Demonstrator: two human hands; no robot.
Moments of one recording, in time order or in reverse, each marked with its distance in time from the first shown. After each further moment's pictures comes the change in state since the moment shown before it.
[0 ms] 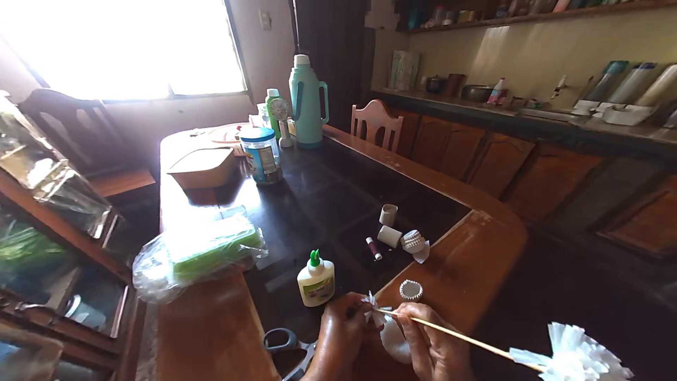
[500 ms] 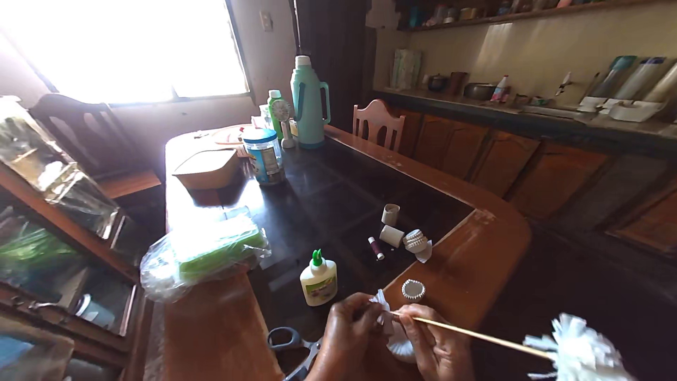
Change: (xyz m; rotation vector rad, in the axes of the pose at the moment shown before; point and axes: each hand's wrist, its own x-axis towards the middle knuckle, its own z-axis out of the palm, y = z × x) left_hand -0.006 0.003 -0.002 0.037 -0.109 0.105; right_hand -0.009 -0.001 0.002 0.173 0.002 0.163
